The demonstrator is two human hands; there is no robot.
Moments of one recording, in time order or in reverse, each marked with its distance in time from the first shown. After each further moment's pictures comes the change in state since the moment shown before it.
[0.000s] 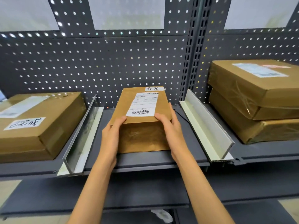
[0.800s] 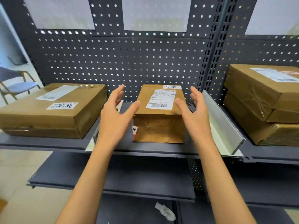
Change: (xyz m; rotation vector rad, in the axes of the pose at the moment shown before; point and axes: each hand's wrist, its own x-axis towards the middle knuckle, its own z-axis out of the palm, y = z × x) left_hand -0.034 0.046 -0.034 0.417 0.095 0.460; right_hand -0.030 -0.047 0.000 -0.361 0.119 -0.261
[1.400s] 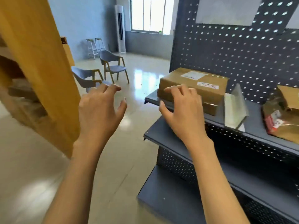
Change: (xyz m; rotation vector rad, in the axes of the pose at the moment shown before) left_hand -0.128 -0.045 -0.379 1.152 0.476 0.116; right_hand -0.235 -0.127 0.276 -0.560 -0.366 -0.766
